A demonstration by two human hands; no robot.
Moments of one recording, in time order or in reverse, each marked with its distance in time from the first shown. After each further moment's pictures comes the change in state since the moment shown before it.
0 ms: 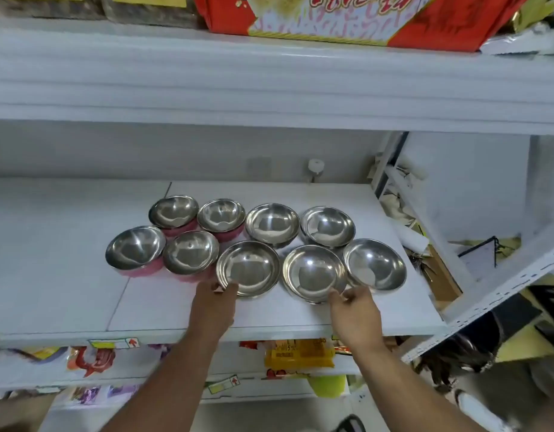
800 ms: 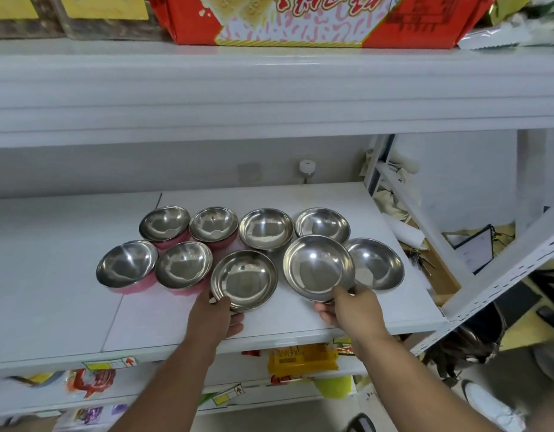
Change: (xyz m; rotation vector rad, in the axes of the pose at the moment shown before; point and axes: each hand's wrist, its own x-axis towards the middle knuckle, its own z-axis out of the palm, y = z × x) left_hand 0.011 -0.003 0.005 -0.185 -0.057 -0.107; right_hand 0.010 -0.011 -0.009 0.526 -0.112 0.219
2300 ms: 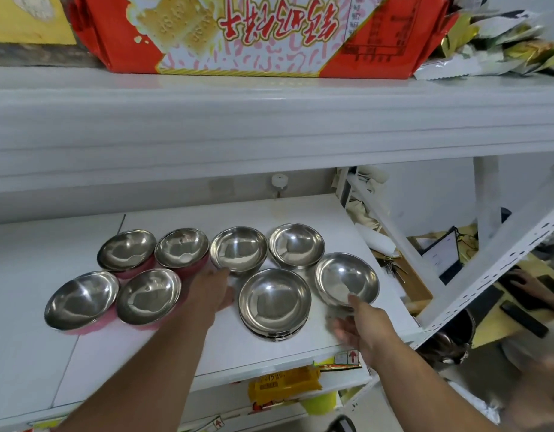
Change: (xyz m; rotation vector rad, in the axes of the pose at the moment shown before) left_hand 0.083 0.052 0.066 0.097 -0.102 0.019; right_hand 0.058 0.005 -0.055 0.197 0.089 0.246
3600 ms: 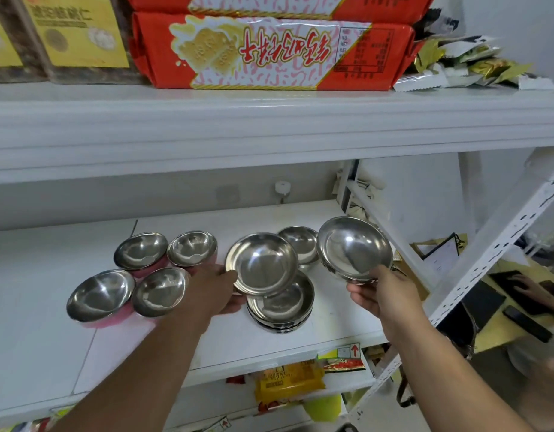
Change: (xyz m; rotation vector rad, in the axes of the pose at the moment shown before) left_hand -0.098 0.035 -0.024 0.179 -0.094 0.145; right_hand -0.071 -0.045 -0.010 0.122 0.006 -0.317
